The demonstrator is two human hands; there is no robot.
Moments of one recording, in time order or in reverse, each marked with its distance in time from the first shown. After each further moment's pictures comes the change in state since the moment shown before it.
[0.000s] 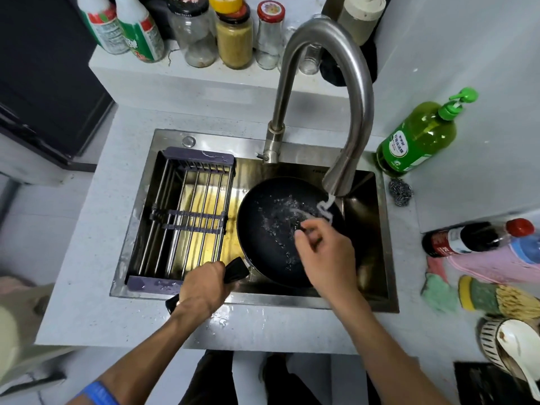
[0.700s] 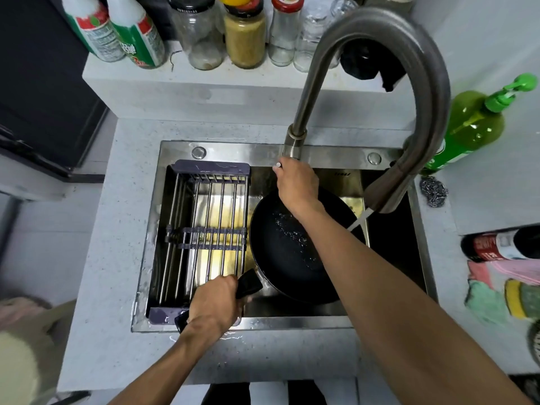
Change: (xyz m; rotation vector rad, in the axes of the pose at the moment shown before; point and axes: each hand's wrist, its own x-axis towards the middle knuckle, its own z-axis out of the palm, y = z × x) left_hand 0.038 -0.043 -0.014 0.098 -0.016 0.091; right_hand 0.186 -0.052 0.121 -0.330 -0.020 -0.060
